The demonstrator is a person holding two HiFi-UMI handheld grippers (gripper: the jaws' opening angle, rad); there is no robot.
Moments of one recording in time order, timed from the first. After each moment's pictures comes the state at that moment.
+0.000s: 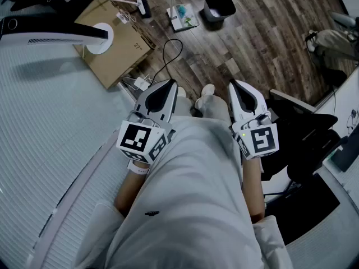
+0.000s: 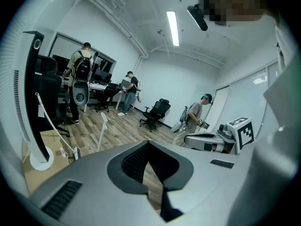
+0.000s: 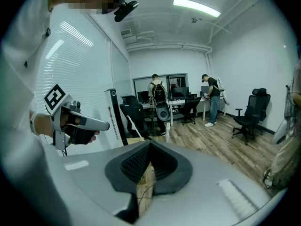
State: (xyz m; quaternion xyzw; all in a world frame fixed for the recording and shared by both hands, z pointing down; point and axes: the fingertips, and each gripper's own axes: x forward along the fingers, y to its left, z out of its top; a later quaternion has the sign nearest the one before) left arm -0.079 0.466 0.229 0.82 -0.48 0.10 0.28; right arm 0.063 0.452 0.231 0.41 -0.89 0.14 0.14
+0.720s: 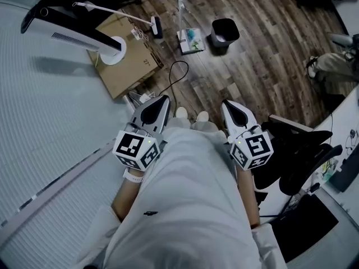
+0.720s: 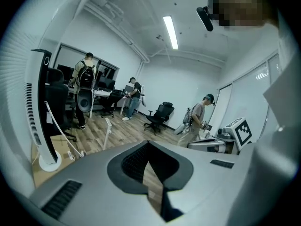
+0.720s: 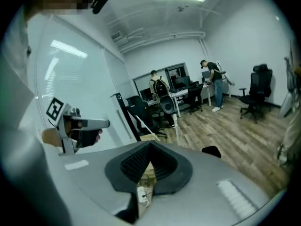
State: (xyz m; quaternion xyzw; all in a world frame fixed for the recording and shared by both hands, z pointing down) left arm -0.079 0.516 0.193 0.81 -0.51 0.11 0.26; right arm 0.081 0.505 0.223 0.39 -0.88 0.24 0.12
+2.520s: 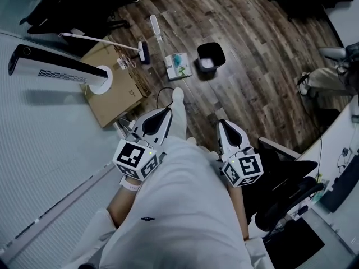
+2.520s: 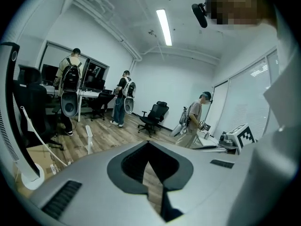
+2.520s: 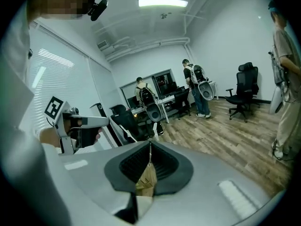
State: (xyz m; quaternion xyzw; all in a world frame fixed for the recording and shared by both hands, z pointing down) left arm 0.018 0.377 0.203 0.84 -0.48 0.11 0.24; right arm 0.174 0.392 0.247 0.44 -0.85 0.27 0.07
